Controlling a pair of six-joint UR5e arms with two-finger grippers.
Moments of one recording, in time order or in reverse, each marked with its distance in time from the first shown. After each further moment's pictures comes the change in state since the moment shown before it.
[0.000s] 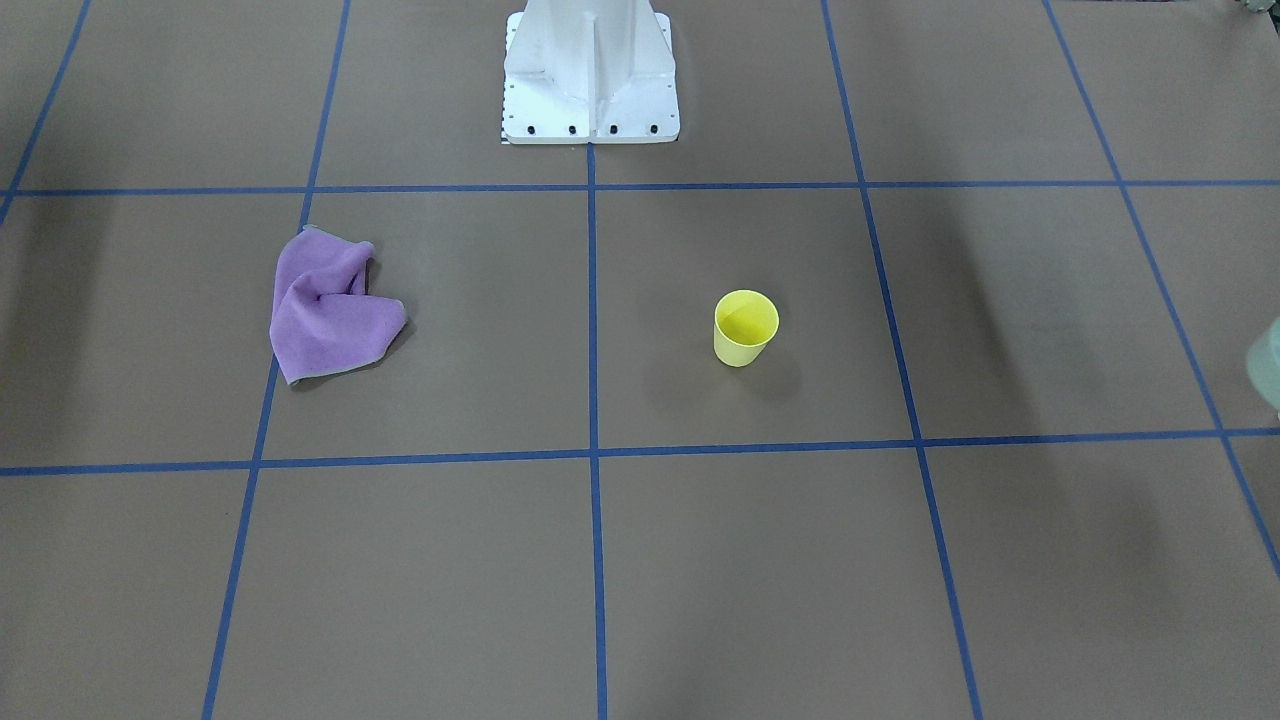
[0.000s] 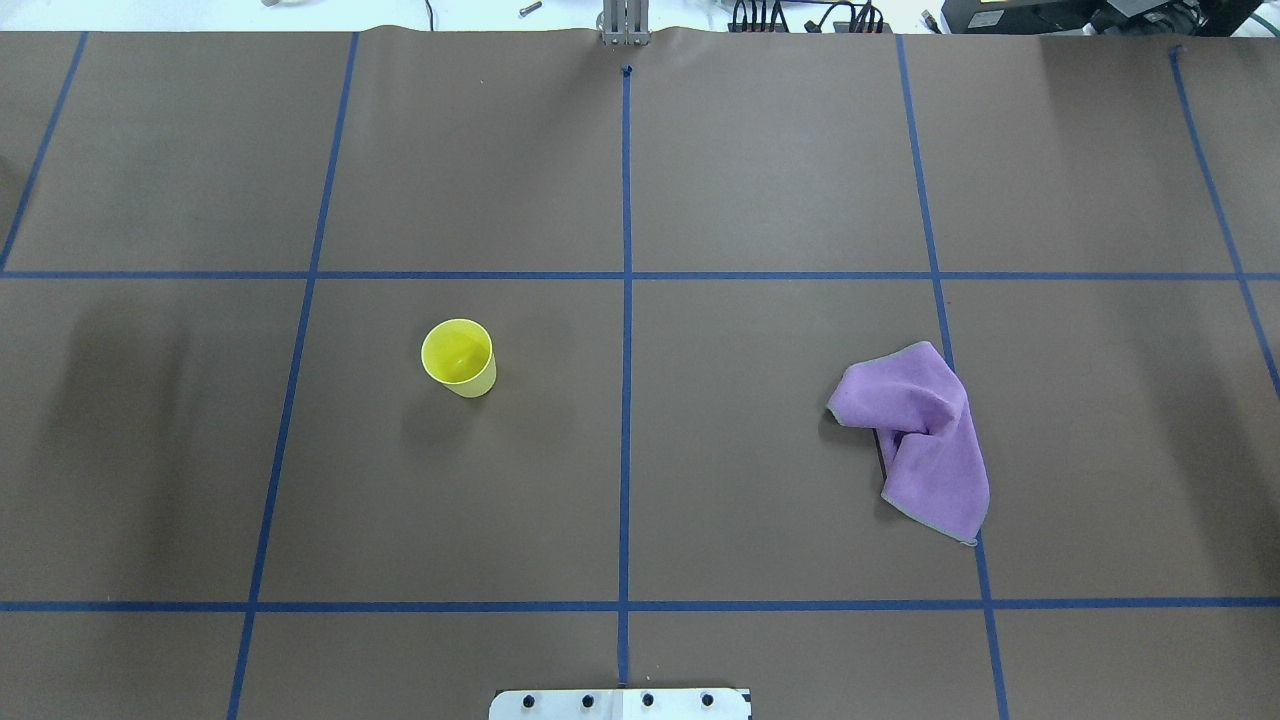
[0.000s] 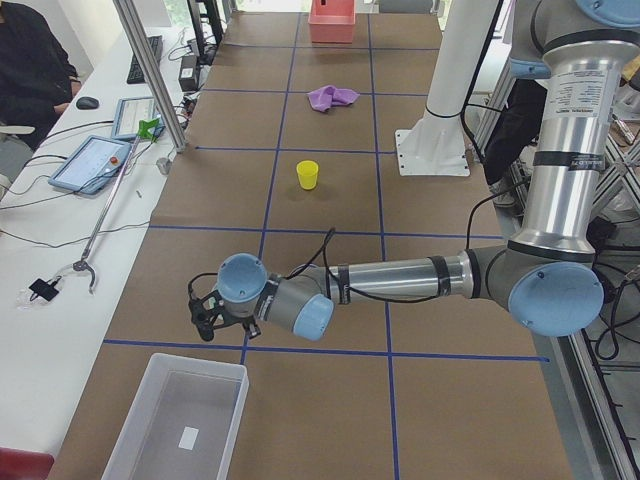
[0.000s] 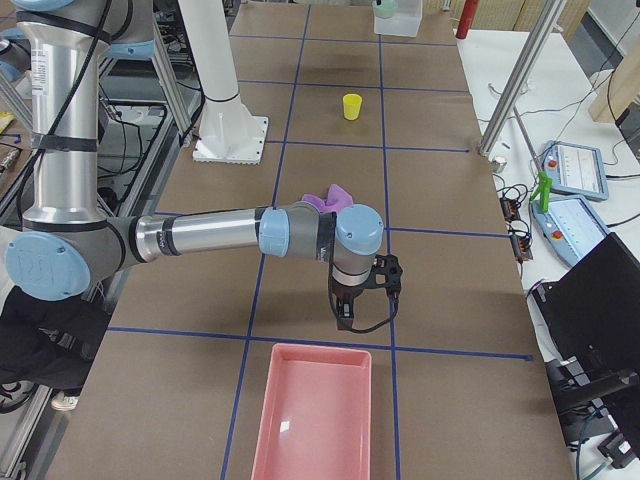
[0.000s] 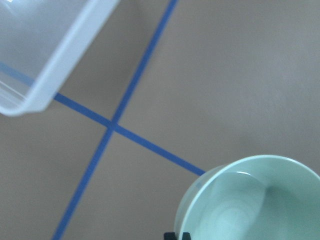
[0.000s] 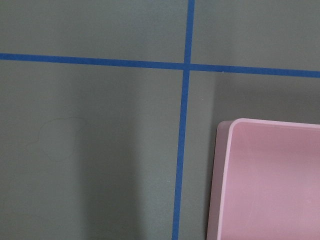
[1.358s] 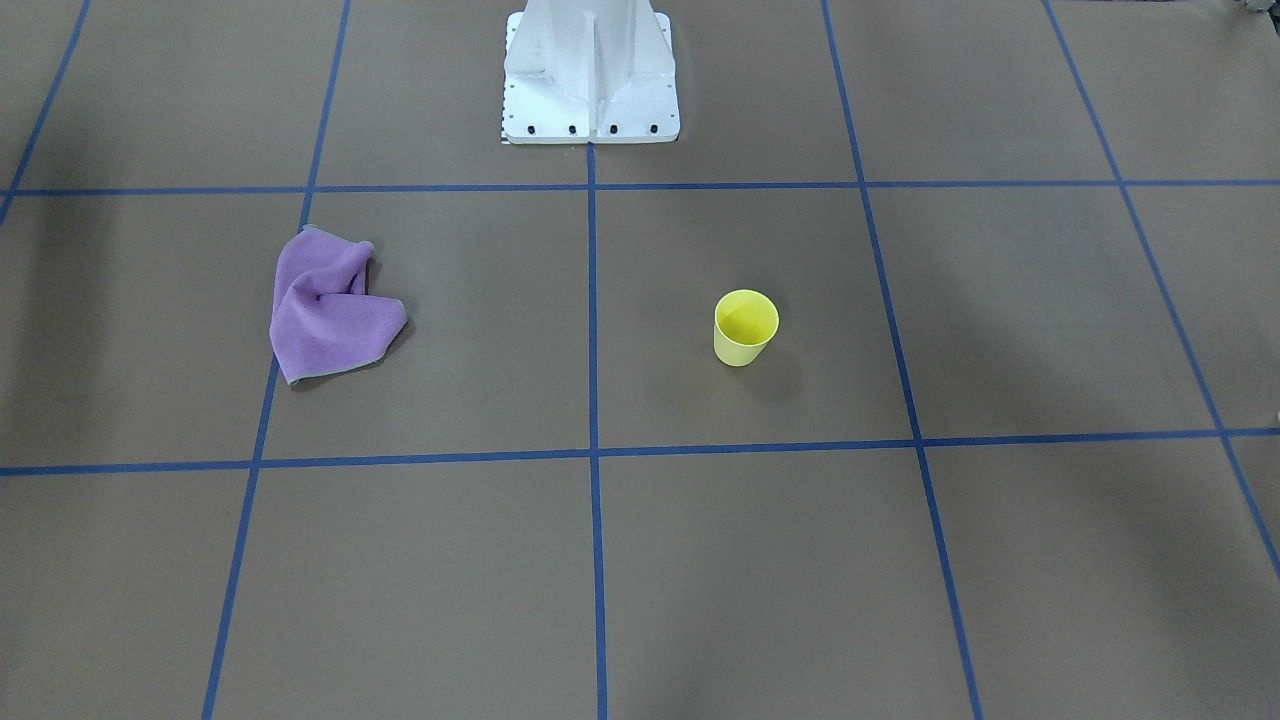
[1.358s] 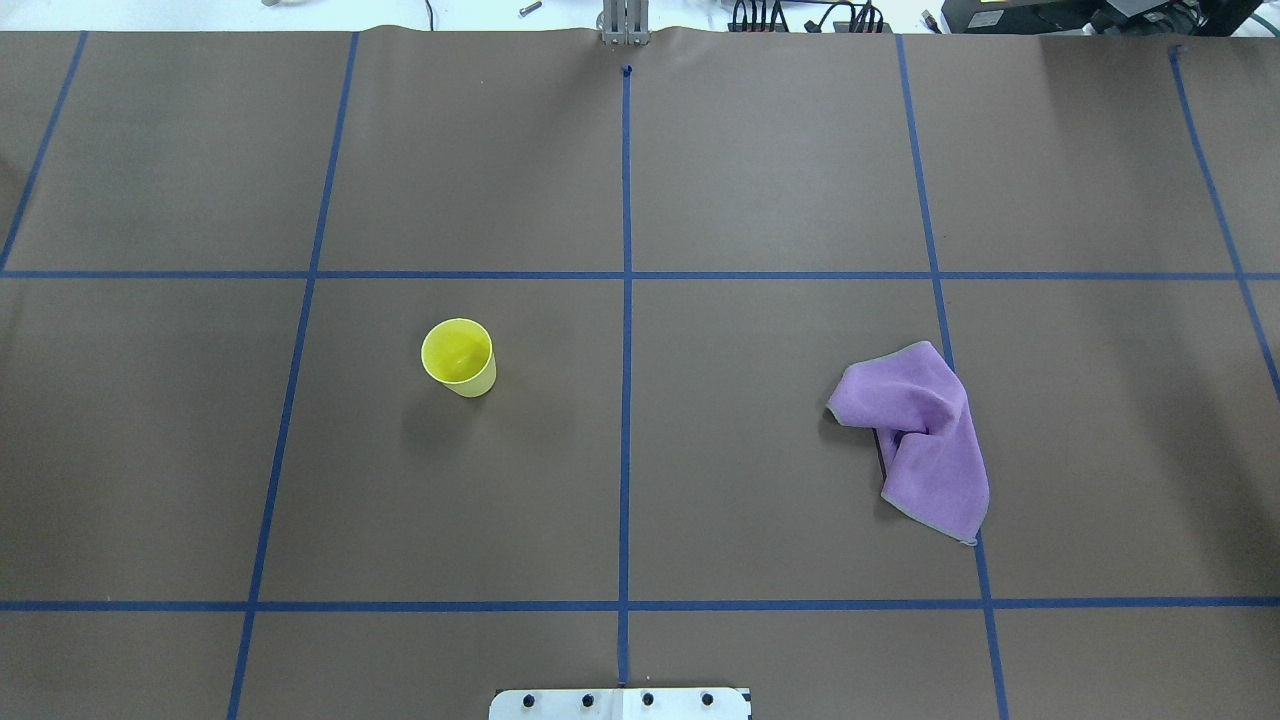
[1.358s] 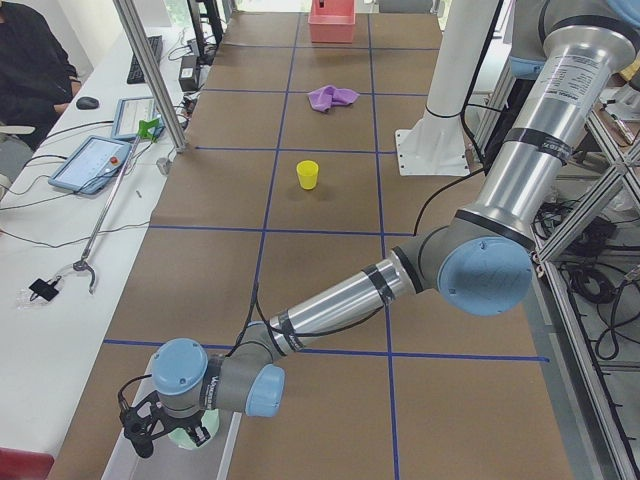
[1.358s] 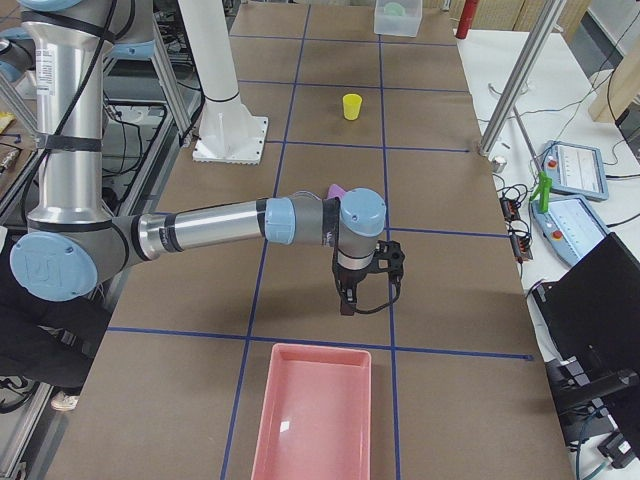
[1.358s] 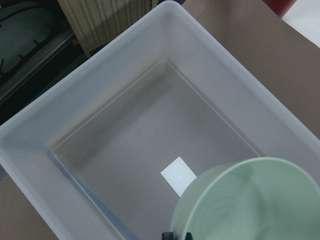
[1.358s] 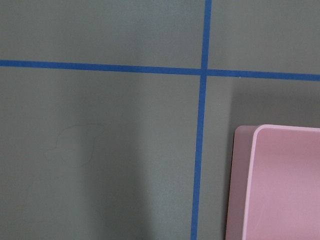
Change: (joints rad) left arm -0.082 -0.287 0.636 -0.245 0.263 -0.027; right arm -0.041 0.008 0.039 0.000 -0.001 0.076
